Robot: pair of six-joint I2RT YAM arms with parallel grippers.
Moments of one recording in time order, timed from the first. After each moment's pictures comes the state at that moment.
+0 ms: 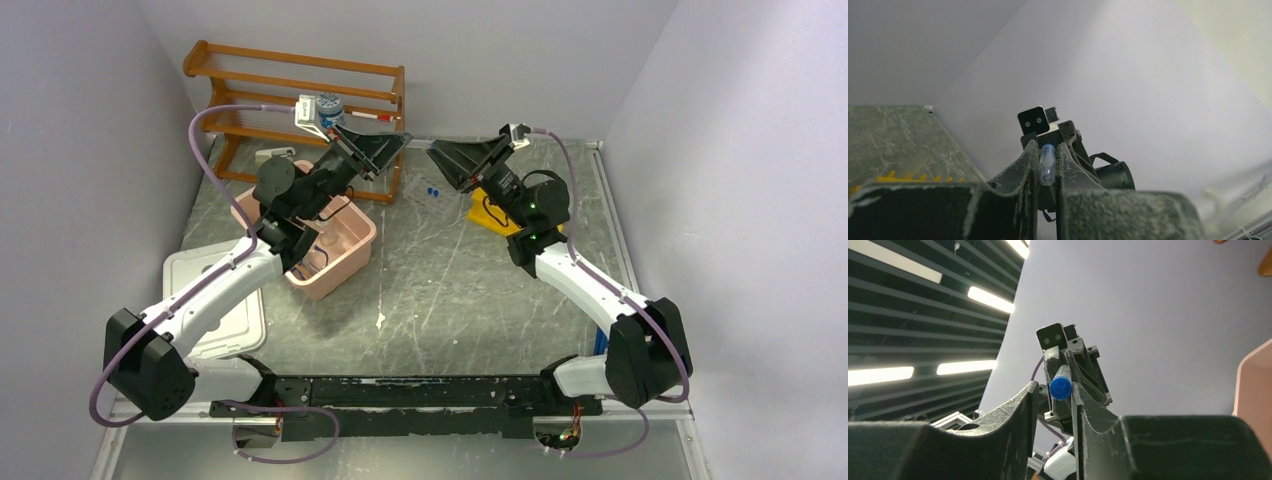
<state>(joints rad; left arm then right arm) -0.60 1.28 1.08 0.63 0.24 -0.99 0.45 1.34 0.89 0.99 -0.42 1.67</state>
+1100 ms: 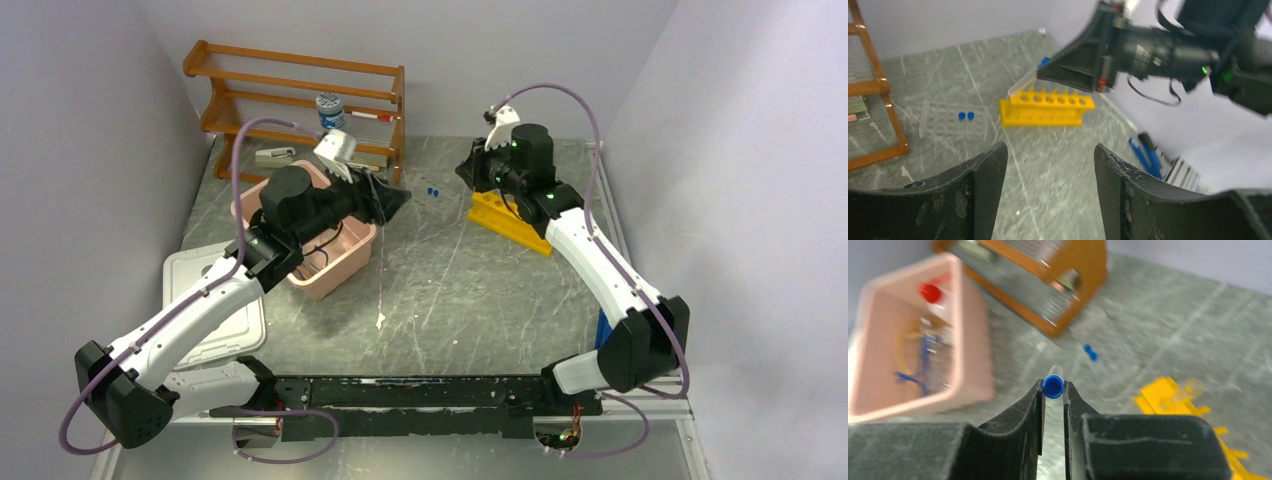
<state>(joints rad) -0.65 1.12 1.07 0.07 0.16 -0.44 0.38 1.38 1.28 -0.18 -0.26 0.18</state>
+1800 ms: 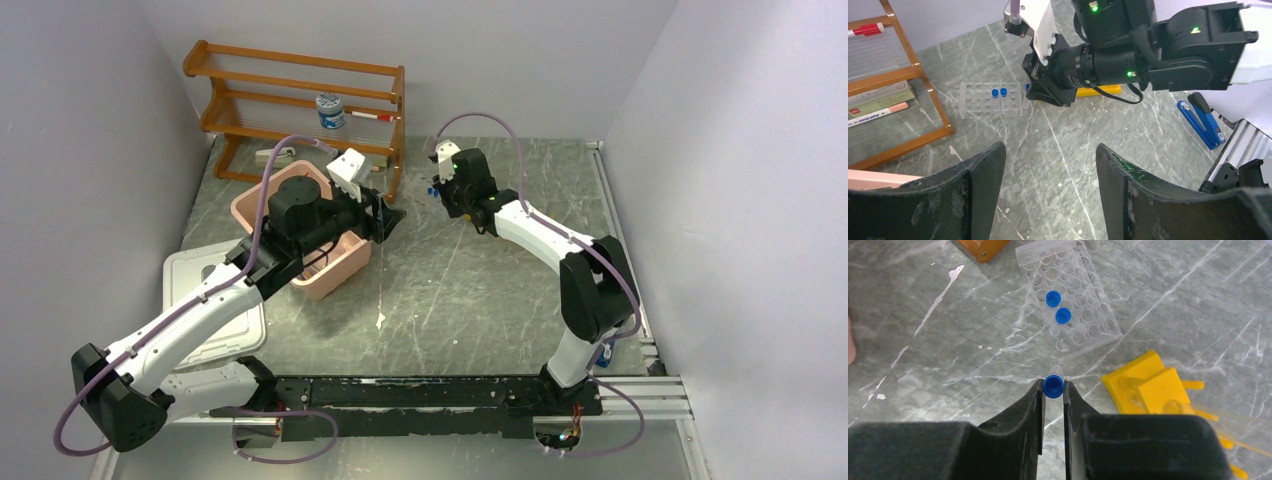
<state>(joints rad) -0.71 1.10 1.03 -0.08 0.10 -0.17 0.51 1.71 1.25 -0.17 0.03 -0.16</state>
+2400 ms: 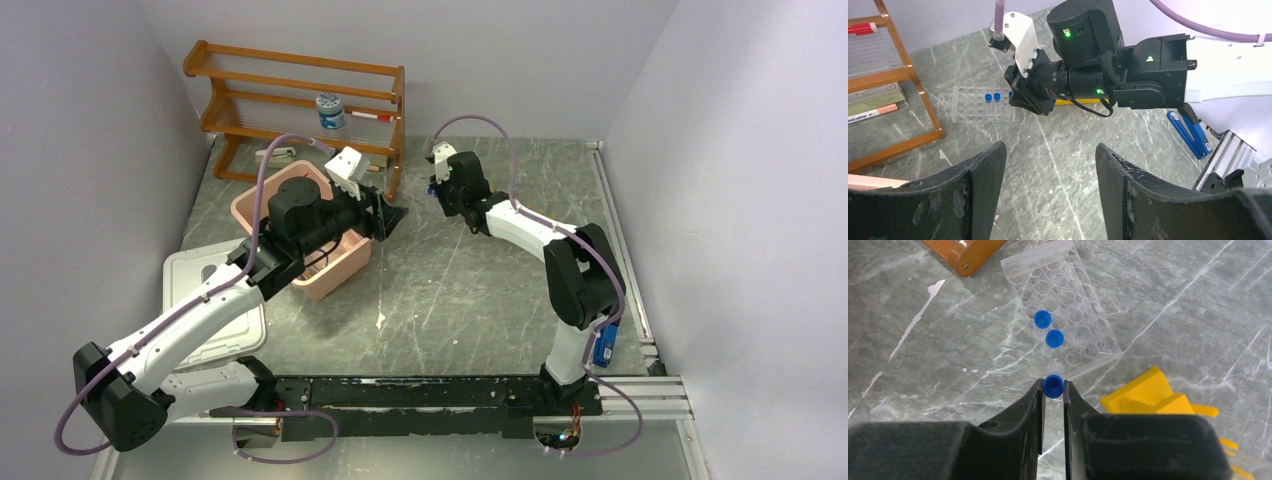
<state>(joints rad) -0.71 1.10 1.02 -0.03 0.10 -0.22 0.50 1.82 1.25 -0.03 0.05 -0.16</state>
